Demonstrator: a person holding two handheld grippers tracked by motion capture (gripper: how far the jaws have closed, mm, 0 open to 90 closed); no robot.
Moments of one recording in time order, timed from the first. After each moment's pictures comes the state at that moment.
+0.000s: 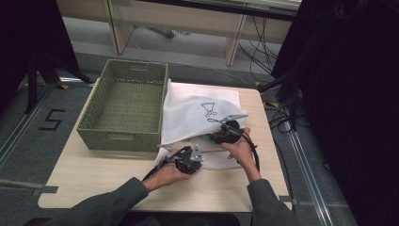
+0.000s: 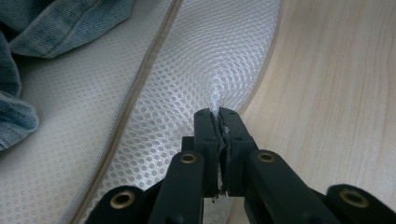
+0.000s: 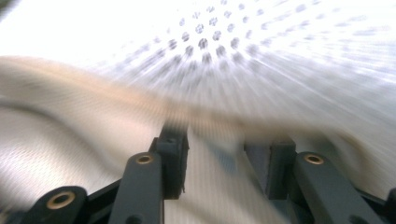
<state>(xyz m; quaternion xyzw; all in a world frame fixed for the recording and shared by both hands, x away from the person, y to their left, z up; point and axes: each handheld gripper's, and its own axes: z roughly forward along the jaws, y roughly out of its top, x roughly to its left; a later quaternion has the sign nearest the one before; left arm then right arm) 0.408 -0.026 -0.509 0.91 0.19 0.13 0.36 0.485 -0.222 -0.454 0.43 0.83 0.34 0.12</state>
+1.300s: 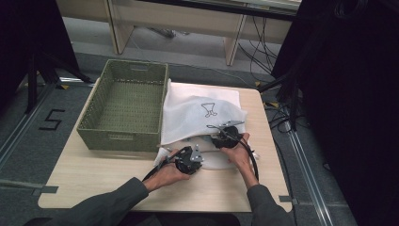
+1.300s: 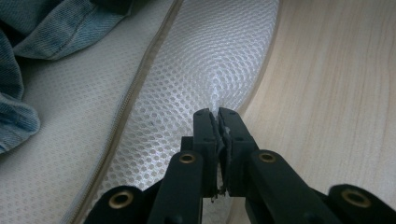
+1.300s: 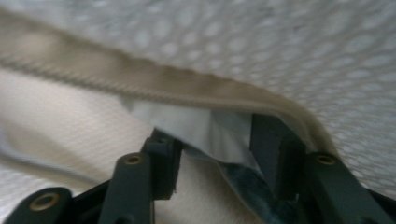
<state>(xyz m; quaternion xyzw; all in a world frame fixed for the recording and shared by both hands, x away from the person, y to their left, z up) 0.408 -0.025 -0.509 0.91 0.19 0.13 0.35 0.497 -0.225 -0.495 0.43 0.83 0.30 0.18</state>
